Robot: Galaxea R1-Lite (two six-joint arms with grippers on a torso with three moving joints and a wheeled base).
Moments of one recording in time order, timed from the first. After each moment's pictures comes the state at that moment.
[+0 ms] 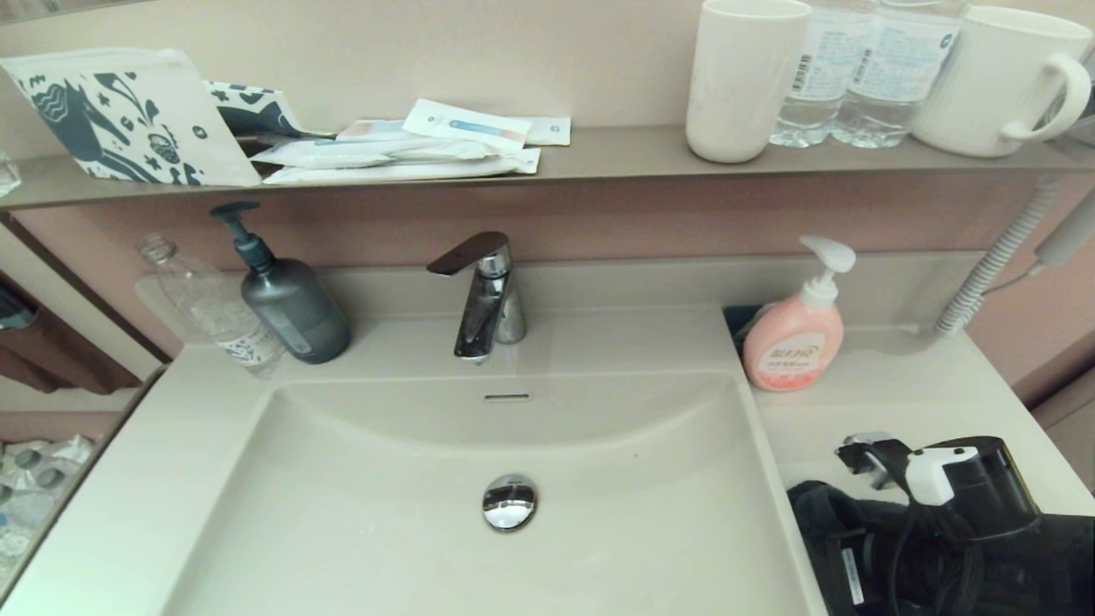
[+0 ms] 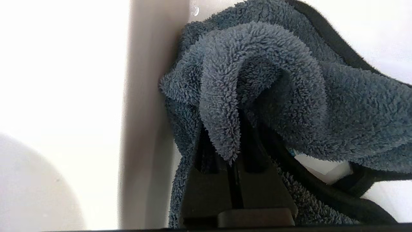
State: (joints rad) left arm 0.00 0.00 0.00 0.00 0.04 -0.11; right arm 0.42 1.70 -0.35 -0.47 0.01 0.25
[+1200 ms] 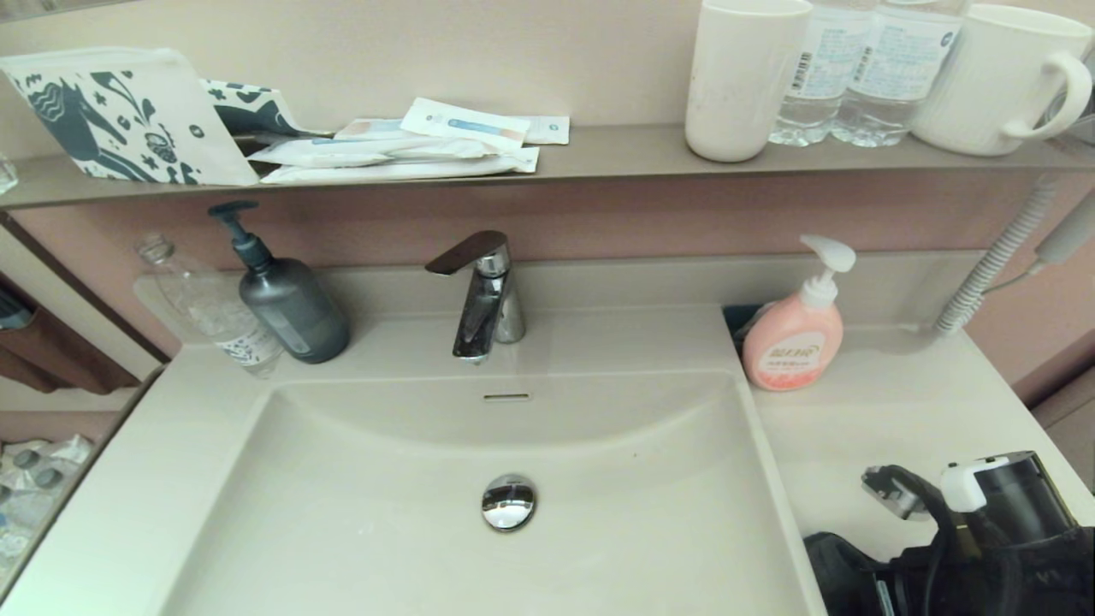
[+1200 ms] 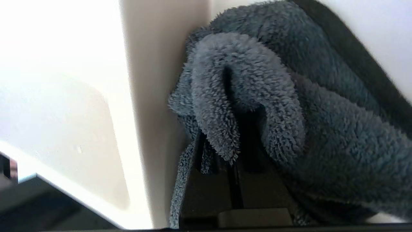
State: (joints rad) left arm 0.00 0.00 0.00 0.00 0.04 -0.11; right arm 0.29 1.67 -0.35 -0.40 0.32 0.32
